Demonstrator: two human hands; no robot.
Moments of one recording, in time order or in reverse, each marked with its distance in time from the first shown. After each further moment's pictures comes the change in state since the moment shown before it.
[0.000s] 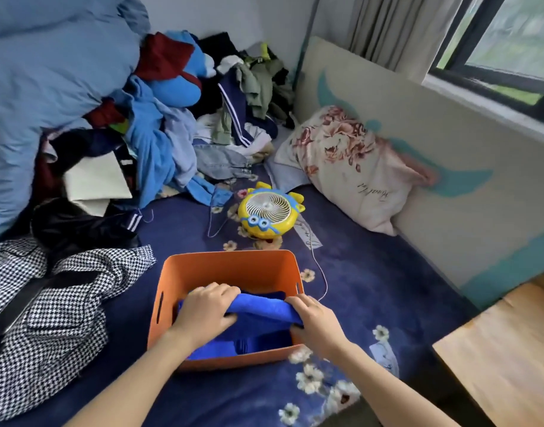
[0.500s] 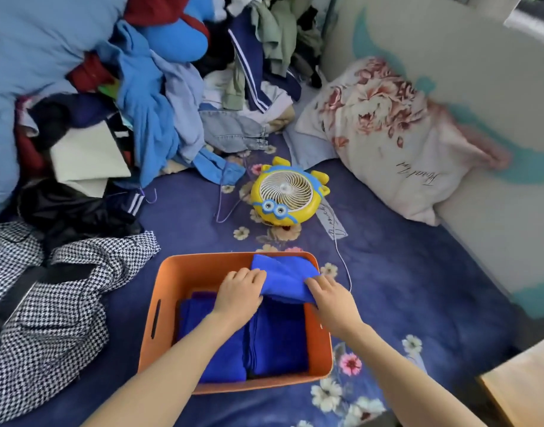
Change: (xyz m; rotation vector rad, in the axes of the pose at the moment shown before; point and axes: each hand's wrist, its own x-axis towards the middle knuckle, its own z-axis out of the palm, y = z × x) left_hand 0.103 -0.025 0.082 0.130 -0.264 -0.143; right_hand 0.109 0.074 0.048 -0.165 -0.112 -0.018
